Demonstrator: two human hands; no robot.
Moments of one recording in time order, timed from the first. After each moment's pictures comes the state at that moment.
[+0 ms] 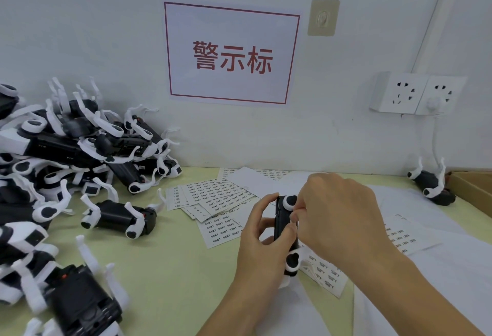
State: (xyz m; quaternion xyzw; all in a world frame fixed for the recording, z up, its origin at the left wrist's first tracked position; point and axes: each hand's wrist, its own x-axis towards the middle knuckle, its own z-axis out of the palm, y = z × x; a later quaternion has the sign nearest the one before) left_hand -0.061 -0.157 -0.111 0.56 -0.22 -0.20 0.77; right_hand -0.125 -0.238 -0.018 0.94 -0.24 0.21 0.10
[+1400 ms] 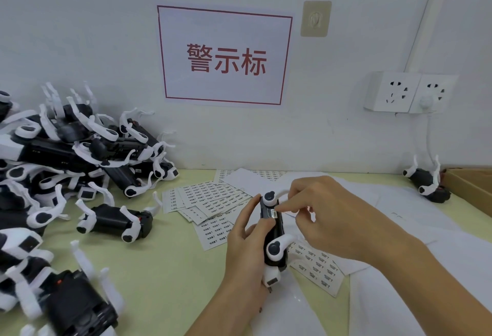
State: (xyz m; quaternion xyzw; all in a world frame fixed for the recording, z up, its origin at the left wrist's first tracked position) left_hand -0.047 -0.159 -0.117 0.48 -0.12 -0.28 0.82; right_hand -0.130 -0.274 -0.025 0.98 -0.03 0.16 -0.08
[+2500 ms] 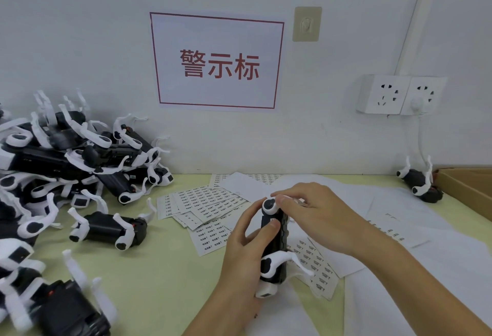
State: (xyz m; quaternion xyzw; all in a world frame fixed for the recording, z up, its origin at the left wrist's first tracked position) left_hand -0.050 -0.154 -0.114 0.49 -0.21 -0.29 0.80; right_hand -0.119 -0.278 -0.035 0.92 -0.10 0.15 -0.34
